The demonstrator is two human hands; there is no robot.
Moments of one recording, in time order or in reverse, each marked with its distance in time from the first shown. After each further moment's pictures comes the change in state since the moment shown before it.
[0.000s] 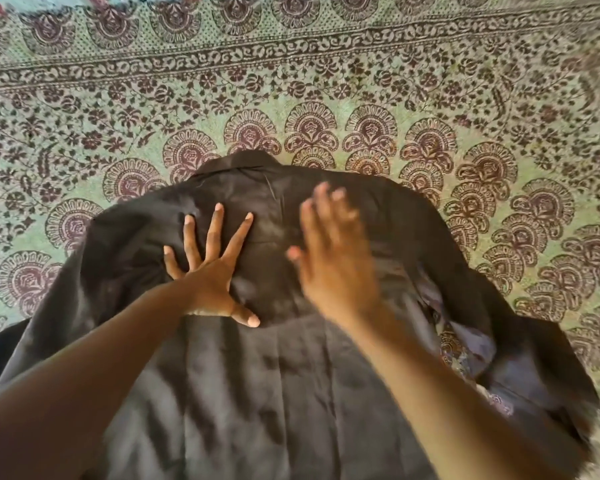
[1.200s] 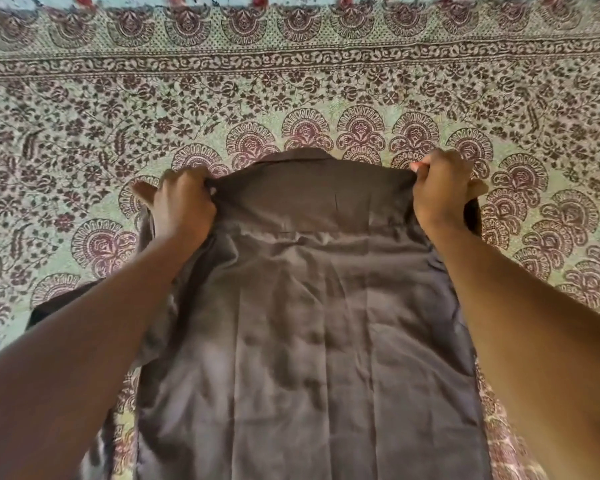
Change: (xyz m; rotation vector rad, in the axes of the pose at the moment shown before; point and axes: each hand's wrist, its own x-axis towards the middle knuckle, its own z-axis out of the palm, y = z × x) left_hand -0.016 -0.074 -0.063 -0.218 0.844 -0.121; right_hand 0.086 0.070 -0.028 0.080 0.218 0.477
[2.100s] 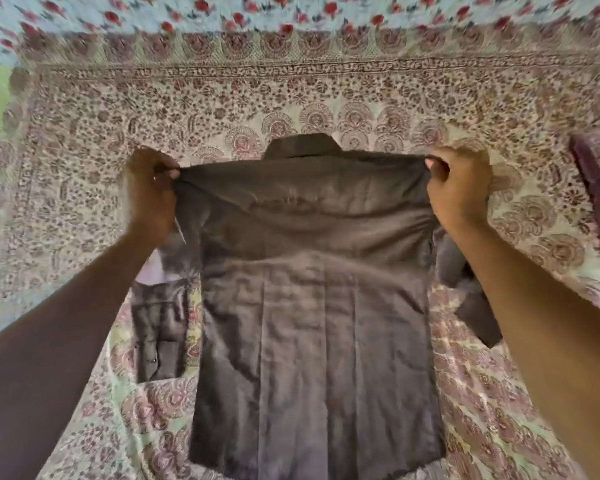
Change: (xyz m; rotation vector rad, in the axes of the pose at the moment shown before) left_hand -0.148 -0.063 -0.171 -0.425 0.248 -0.015; right_hand -0.132 0.001 -0.219 0.150 0.037 -0.266
